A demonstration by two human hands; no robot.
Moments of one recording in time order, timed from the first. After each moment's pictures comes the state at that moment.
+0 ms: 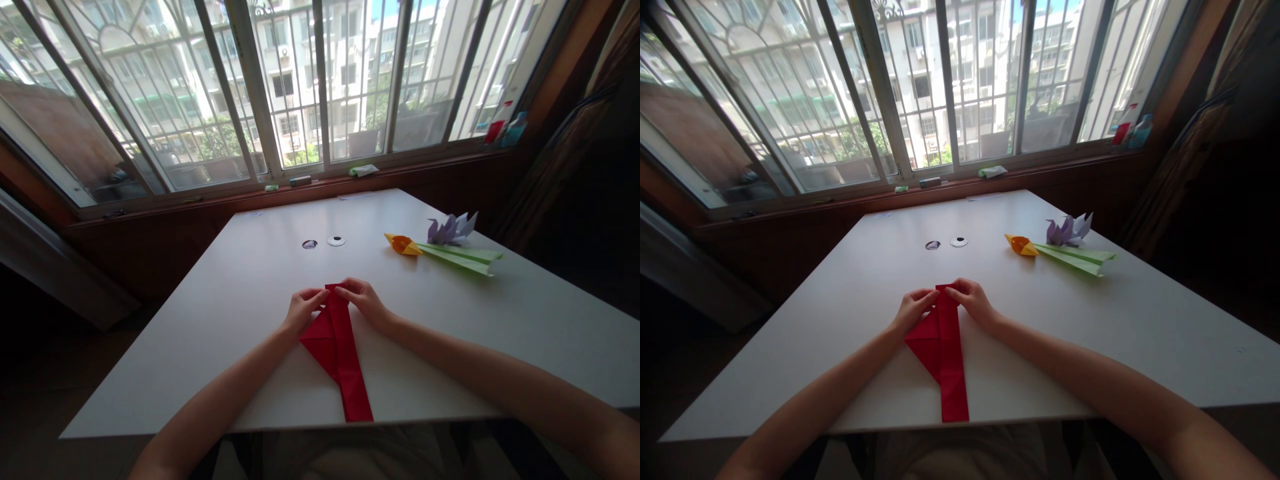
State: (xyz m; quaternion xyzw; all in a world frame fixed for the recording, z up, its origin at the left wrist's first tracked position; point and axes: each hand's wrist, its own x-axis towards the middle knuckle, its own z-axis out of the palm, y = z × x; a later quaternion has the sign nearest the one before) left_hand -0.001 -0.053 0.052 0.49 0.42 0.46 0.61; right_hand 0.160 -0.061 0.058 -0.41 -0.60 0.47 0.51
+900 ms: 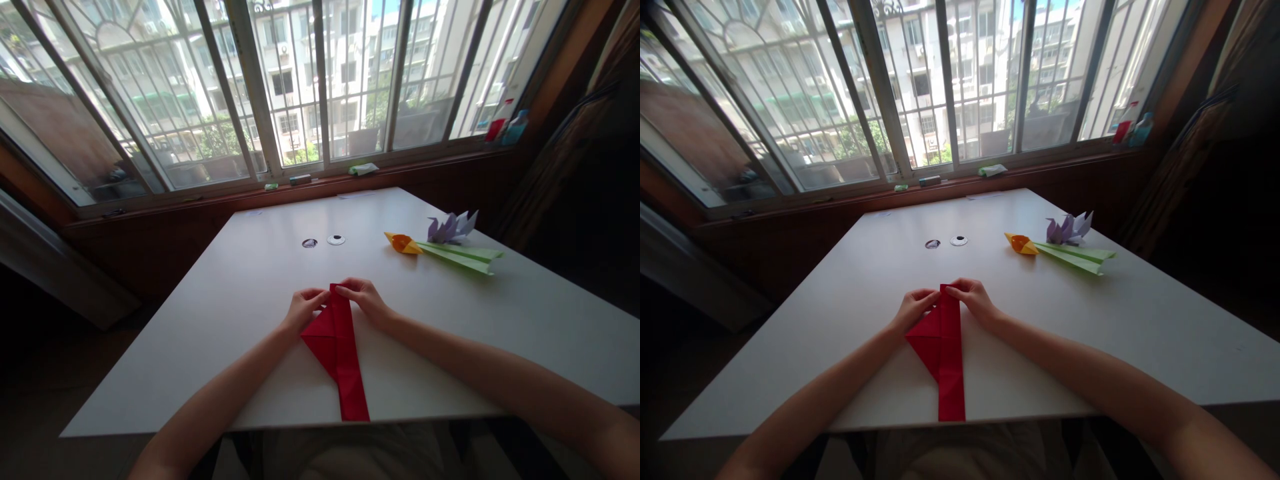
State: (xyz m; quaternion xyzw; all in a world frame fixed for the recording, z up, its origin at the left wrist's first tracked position) left_hand -0.001 -0.053 0.051 0.49 0.42 0.43 0.62; right_hand 0.160 -0.059 0.056 -0.42 -0.55 0.51 0.51
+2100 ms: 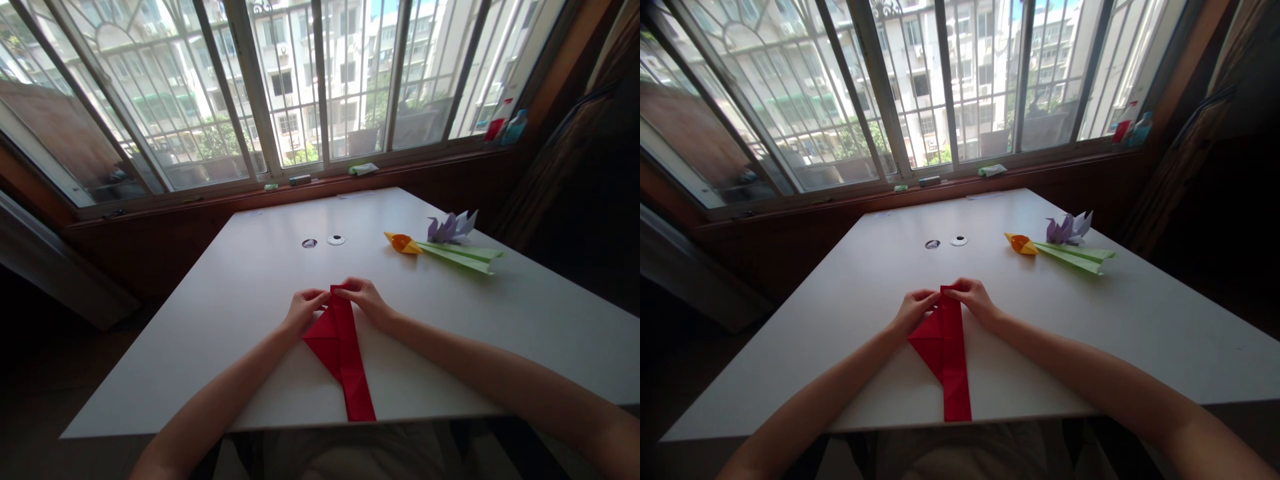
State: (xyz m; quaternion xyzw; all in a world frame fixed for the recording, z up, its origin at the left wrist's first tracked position) left_hand -0.002 -0.054 0.051 0.50 0.39 0.44 0.63; right_hand 0.159 -0.062 0.063 -0.42 -0.56 0.50 0.51
